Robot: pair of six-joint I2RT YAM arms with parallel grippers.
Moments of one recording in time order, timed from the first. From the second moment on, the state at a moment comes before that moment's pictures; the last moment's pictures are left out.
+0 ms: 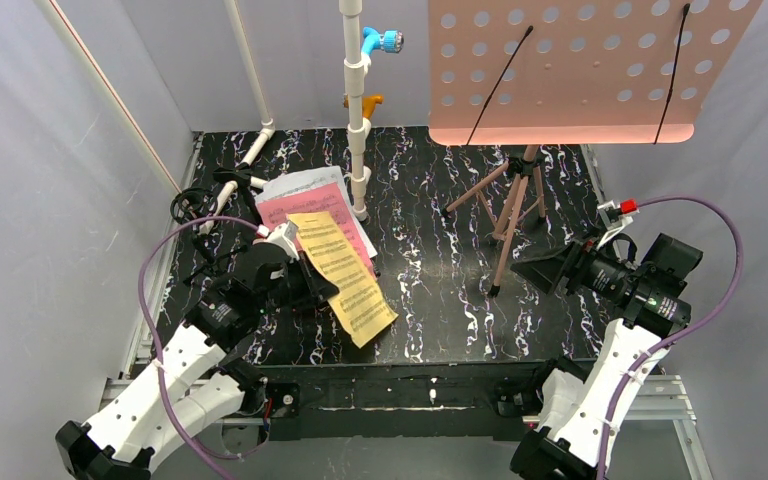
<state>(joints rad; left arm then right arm) -0.63 0.72 0.70 -0.60 0.11 -0.85 -0.56 0.71 0.98 -1.08 -1.36 -0.19</state>
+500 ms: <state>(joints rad) -0.44 0.77 0.77 -0.67 0.15 -0.72 -0.56 0.71 0.98 -1.08 -1.35 -0.21</state>
